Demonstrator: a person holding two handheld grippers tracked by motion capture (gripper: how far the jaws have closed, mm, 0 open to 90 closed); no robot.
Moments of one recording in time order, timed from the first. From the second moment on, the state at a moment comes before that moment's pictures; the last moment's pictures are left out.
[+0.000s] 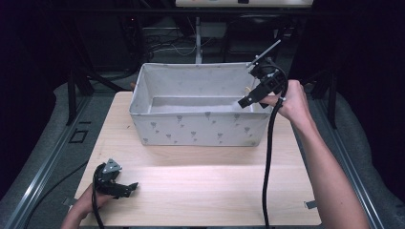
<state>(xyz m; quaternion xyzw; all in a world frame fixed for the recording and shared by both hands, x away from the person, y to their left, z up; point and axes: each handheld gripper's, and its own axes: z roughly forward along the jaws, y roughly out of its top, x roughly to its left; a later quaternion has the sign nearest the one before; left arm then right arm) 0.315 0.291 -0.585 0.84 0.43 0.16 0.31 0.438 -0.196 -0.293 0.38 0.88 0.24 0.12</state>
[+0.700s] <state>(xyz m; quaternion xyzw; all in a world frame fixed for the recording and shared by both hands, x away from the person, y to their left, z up) 0.314 0.290 -0.586 0.84 0.43 0.16 0.31 0.375 -0.169 -0.325 0.30 0.91 0.25 0.12</state>
